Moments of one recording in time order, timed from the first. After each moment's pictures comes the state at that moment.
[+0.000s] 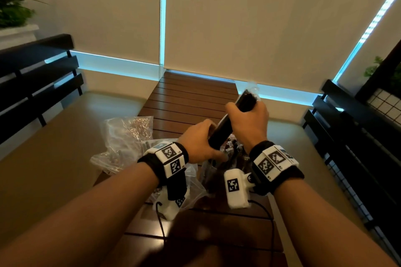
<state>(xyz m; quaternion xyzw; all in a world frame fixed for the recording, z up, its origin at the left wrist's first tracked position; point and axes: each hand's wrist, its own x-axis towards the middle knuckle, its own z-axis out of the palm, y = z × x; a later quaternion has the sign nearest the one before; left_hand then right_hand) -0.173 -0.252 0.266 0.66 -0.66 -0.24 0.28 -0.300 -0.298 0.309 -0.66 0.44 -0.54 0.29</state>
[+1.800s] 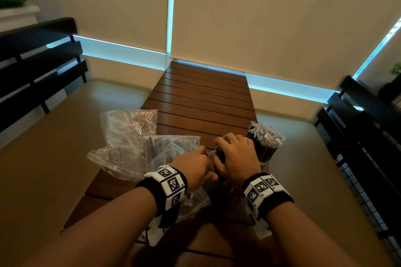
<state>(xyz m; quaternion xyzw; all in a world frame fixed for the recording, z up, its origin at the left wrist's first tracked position) -0.155 -0.262 0.187 0.67 -0.72 -0.18 0.05 -0.301 -0.343 0.180 -0.90 0.38 -0.16 -0.10</state>
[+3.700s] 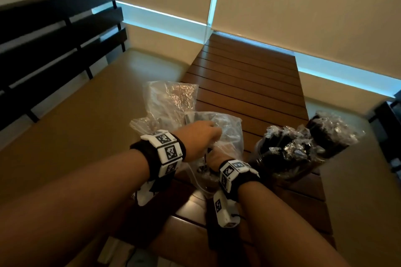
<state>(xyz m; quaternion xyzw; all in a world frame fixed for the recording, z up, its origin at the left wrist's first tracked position) -0.055 -0.236 0.171 0.66 -0.73 -0.12 0.12 -0.157 -0.291 0.131 -0.86 0.43 0.16 0.20</state>
